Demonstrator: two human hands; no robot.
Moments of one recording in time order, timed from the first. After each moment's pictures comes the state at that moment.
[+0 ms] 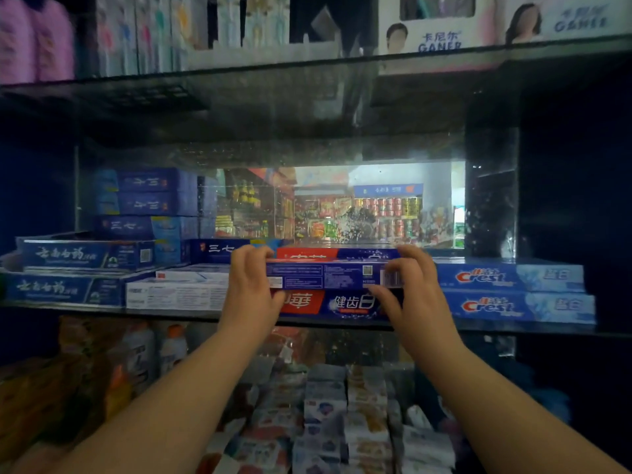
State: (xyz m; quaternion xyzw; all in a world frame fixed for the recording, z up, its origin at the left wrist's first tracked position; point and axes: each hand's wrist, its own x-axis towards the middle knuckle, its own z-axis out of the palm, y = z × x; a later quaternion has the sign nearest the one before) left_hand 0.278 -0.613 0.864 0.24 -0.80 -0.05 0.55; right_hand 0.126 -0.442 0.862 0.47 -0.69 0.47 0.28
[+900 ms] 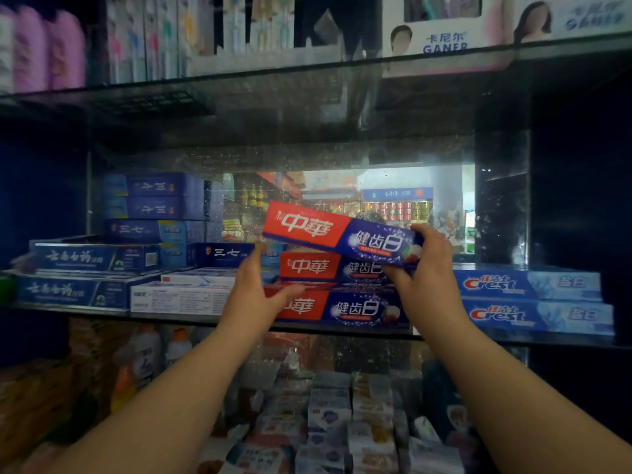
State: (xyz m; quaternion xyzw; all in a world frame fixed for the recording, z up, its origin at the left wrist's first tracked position) left_hand 0.273 -0.625 0.870 0.21 -0.77 -0.27 0.53; right_hand 0.117 -0.446 0.896 0.43 -0.64 0.60 0.21
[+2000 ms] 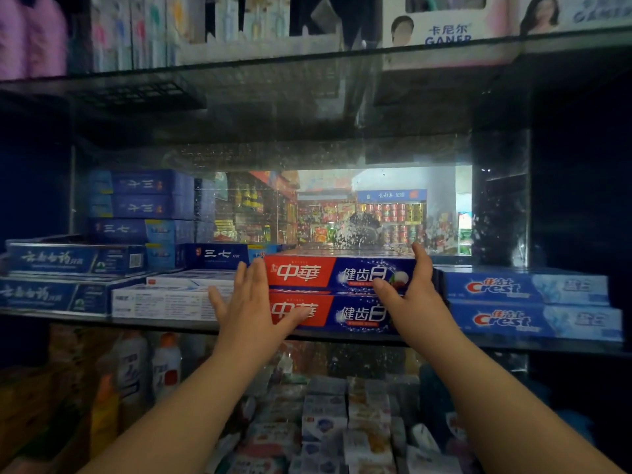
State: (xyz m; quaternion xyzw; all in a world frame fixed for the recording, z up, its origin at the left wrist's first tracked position) left_hand 0.258 -0.623 0.849 0.37 -0.83 -0.01 0.41; right_hand 0.108 -0.456 0.878 0.43 -0.69 0.58 0.02
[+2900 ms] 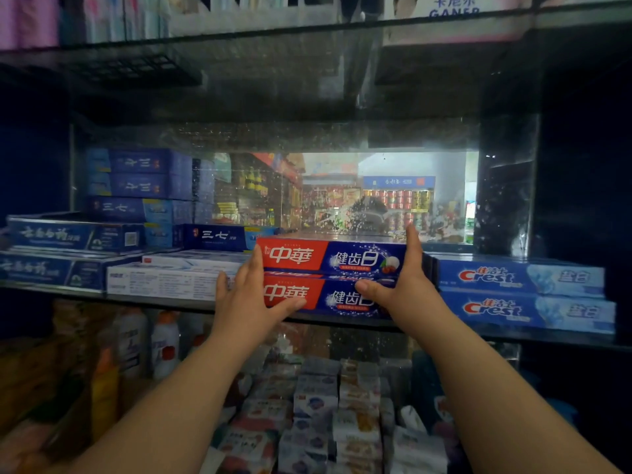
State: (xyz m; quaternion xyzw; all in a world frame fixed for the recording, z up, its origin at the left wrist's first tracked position) left_hand 0.253 -0.610 0.847 0.37 -0.82 -0.12 0.42; right_hand 0.099 -0.451 0.880 0.46 -0.66 0.60 -0.03
